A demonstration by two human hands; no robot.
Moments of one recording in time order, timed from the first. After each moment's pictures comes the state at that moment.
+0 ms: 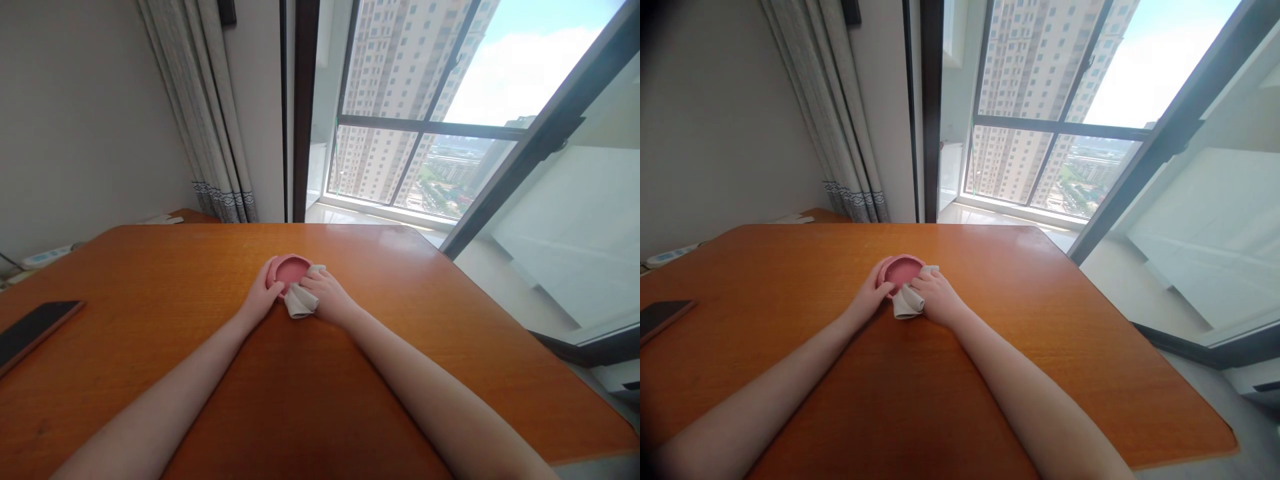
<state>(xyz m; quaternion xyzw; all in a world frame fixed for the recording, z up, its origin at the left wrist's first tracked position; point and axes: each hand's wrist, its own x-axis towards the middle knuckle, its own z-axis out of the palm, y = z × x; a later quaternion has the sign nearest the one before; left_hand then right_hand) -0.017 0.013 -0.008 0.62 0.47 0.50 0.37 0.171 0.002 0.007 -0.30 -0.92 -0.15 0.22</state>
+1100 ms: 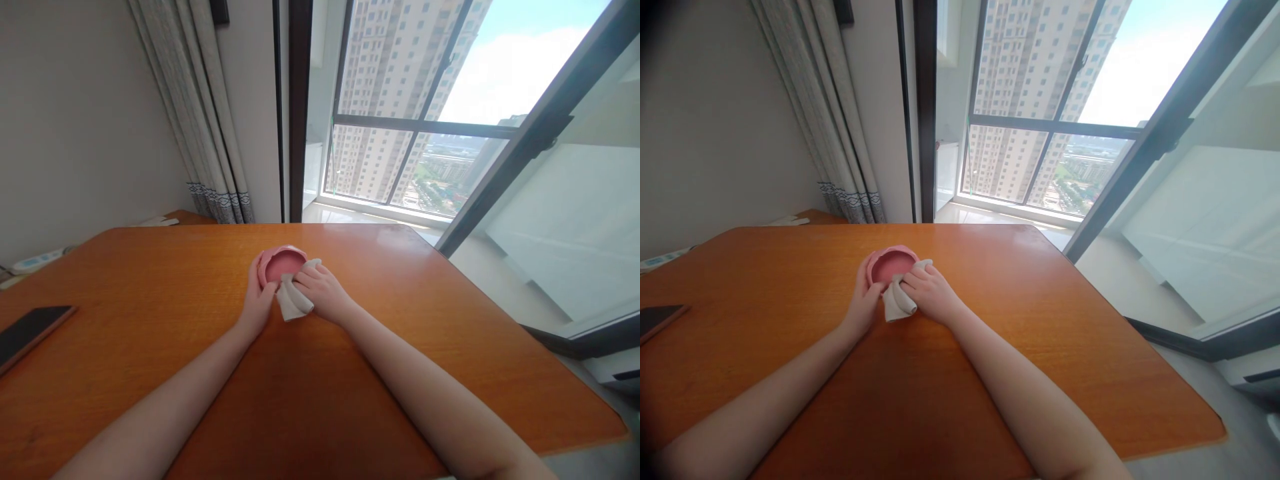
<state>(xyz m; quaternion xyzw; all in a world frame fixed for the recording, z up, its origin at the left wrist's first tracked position) -0.002 -0.005 0.000 0.58 0.42 0.62 0.32 0.167 -0.004 0.022 -0.28 -0.90 -0.20 0.25</state>
